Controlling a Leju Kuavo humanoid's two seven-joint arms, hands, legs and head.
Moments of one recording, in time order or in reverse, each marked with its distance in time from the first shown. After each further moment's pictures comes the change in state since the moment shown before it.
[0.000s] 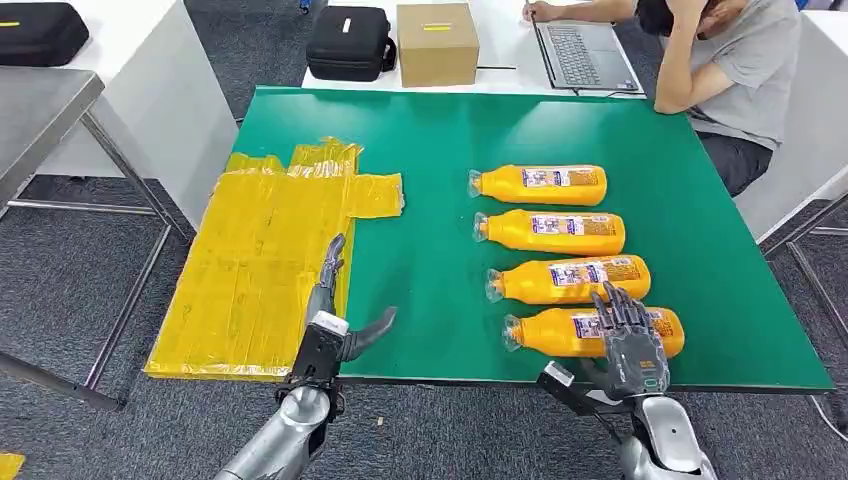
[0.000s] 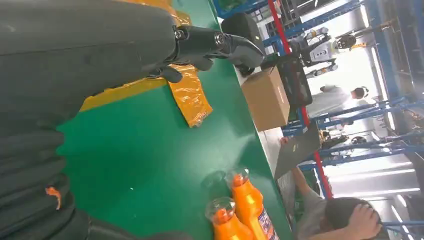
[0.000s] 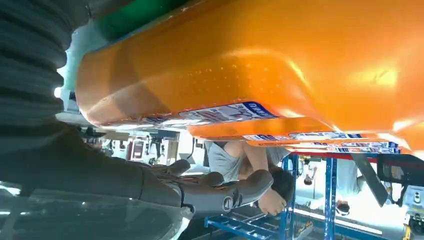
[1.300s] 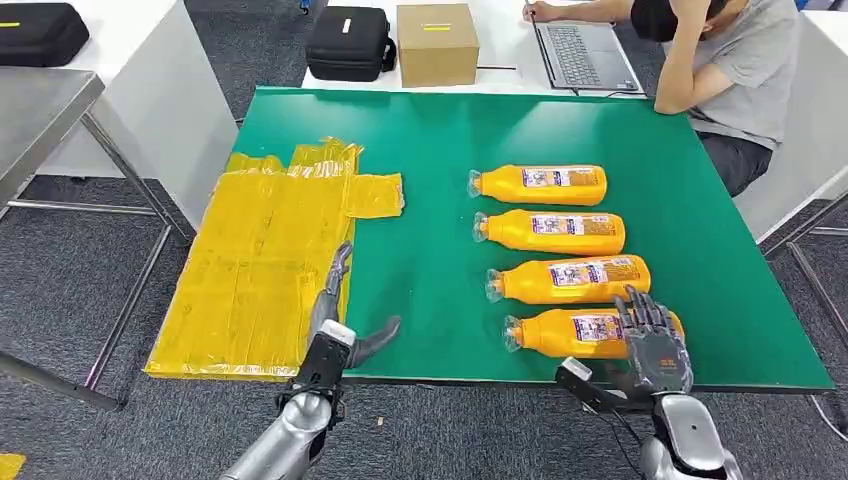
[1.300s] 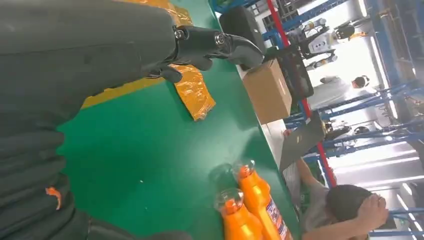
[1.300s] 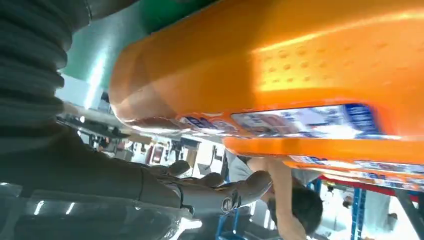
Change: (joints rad) left arm 0.018 -0.003 0.002 0.008 -0.057 -0.011 0.000; right arm 0.050 -0.034 -0.053 -0.132 0.050 0.204 0.091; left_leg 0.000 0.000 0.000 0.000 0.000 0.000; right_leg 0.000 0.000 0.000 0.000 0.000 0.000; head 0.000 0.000
